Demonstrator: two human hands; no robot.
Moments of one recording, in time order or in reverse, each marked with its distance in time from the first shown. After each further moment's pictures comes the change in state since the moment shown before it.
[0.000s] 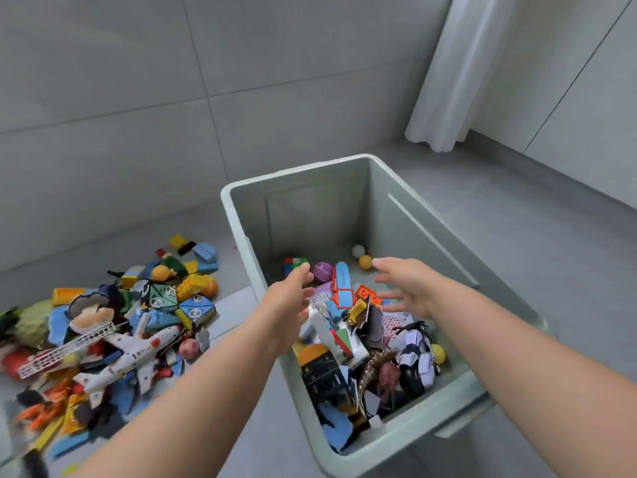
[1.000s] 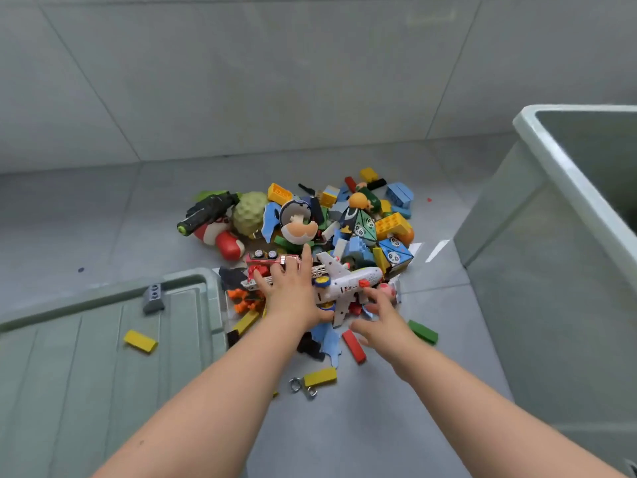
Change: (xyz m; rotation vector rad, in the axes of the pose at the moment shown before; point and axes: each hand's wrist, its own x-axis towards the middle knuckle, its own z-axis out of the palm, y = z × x) left_hand 0.099 -0.137 -0.366 1.412 0.638 0.081; right_hand 0.048 0.120 0.393 -0.291 -0.347 -0.187
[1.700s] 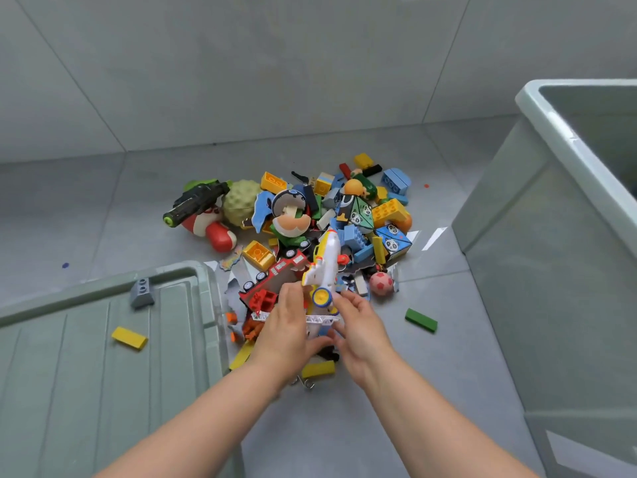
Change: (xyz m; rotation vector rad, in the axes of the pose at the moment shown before) left_hand -0.063 -0.018 0.019 -0.657 0.142 0.302; right_hand 0.003 0.007 0.049 0.772 0.069 0.100
